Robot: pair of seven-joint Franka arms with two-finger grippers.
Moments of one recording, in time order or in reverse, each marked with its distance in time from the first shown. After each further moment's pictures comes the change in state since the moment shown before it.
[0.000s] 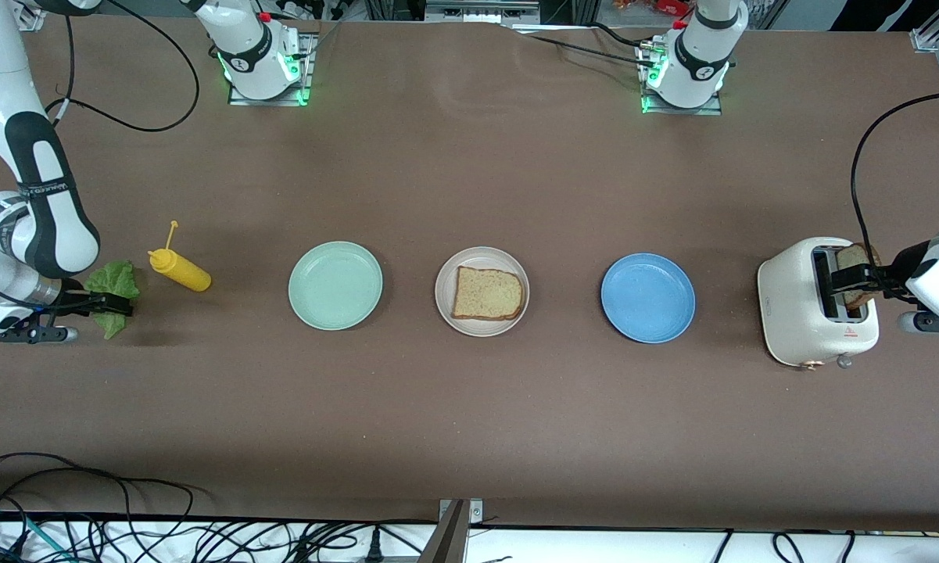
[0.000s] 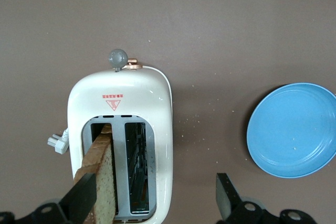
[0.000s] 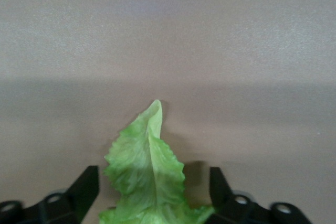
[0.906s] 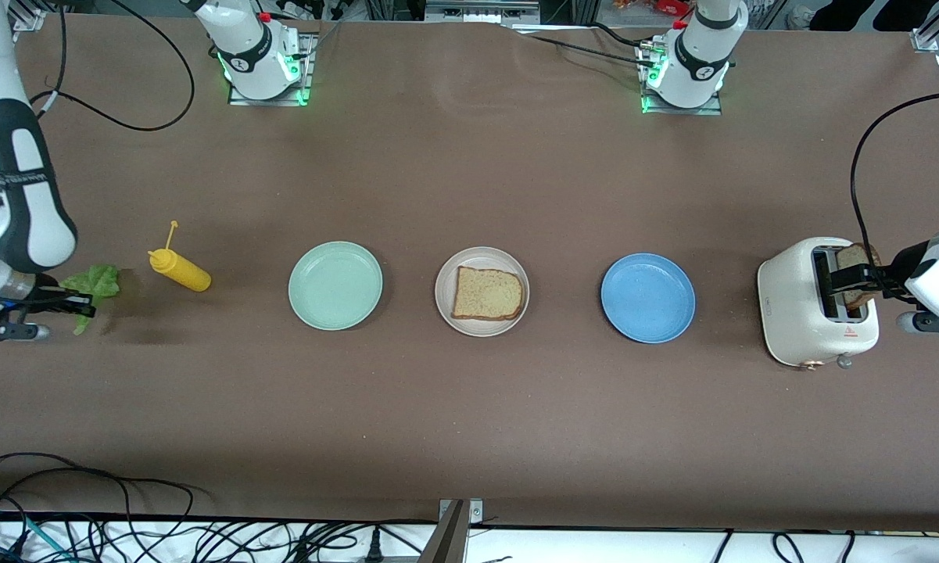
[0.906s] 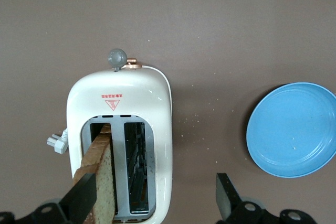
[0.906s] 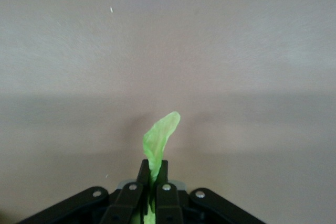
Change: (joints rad) left arm -0.001 0.001 -0.001 0.000 0.000 -0.001 0.000; right arm -0.007 -0.081 -0.031 0.031 -0.001 -0.074 0.002
